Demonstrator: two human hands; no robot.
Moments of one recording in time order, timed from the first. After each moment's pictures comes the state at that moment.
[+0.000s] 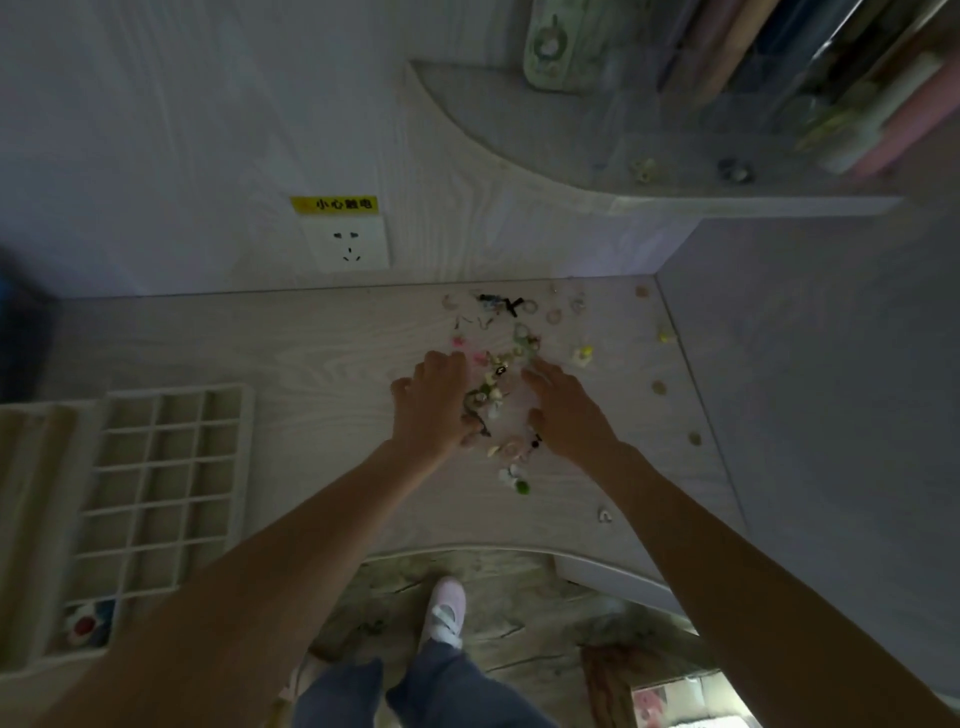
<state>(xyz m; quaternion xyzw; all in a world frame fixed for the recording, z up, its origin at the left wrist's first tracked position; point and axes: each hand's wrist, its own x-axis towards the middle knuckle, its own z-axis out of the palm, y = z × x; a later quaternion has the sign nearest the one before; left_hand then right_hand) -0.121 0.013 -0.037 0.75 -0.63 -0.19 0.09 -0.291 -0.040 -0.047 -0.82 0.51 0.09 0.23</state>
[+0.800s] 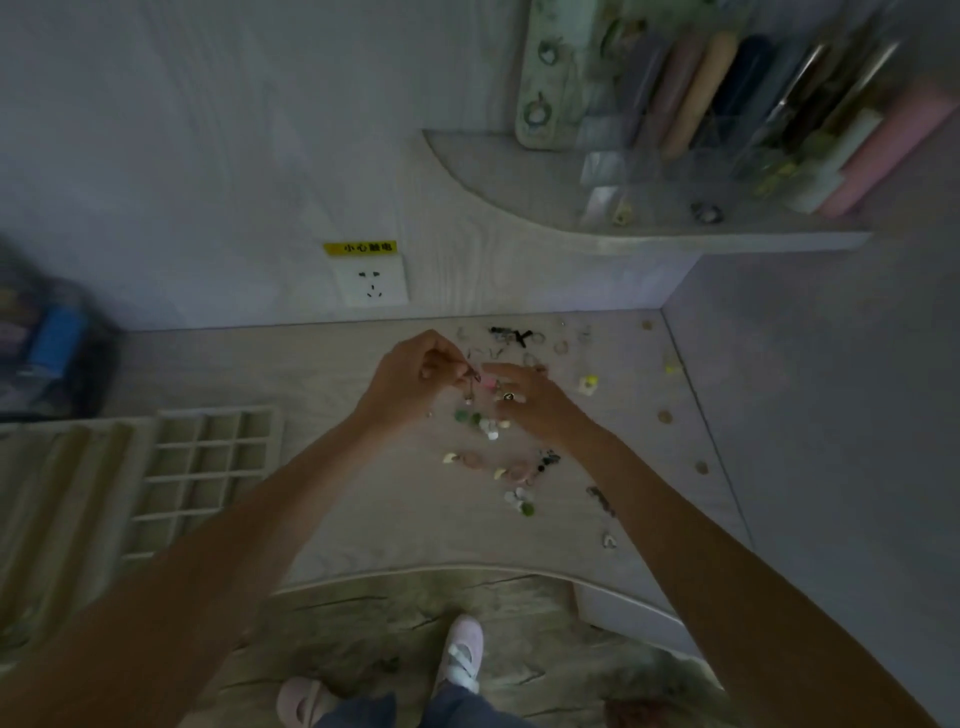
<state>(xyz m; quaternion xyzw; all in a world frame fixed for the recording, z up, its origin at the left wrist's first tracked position) -0.090 0.011 0.035 0.65 -0.50 -0.40 0.40 -0.252 -0.044 0.009 -0.71 0.47 -0.06 0.52</state>
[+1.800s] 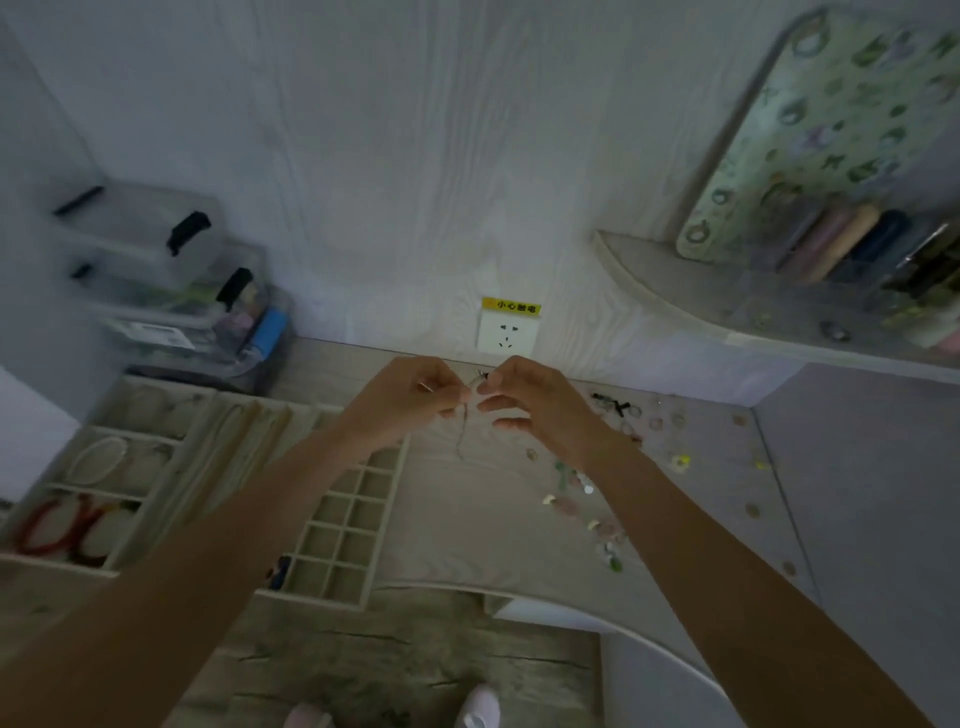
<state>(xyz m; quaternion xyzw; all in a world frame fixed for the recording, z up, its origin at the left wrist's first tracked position) 0.016 0.106 0.107 0.71 -0.48 -0.35 0.37 -0.134 0.012 0.101 -0.59 0.35 -0.15 0.71</state>
